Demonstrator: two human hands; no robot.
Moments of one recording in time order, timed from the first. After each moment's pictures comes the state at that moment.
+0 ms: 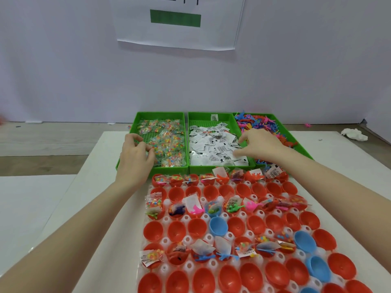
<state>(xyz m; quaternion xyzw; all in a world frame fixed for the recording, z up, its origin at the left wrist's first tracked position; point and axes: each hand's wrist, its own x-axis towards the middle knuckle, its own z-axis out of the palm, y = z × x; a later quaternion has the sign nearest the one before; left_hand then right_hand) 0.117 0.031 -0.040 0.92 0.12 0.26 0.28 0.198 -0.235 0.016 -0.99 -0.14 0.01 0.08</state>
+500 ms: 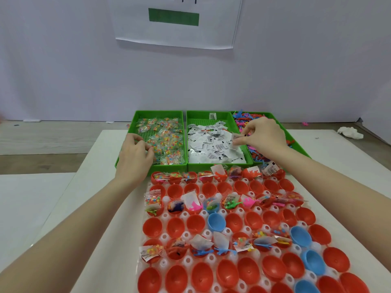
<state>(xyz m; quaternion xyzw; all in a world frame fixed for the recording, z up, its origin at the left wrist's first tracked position) 0.119 0.032 -0.041 0.93 0.12 0.24 0.27 0.189 -0.239 0.023 -0.95 -0.13 -0.16 0.22</state>
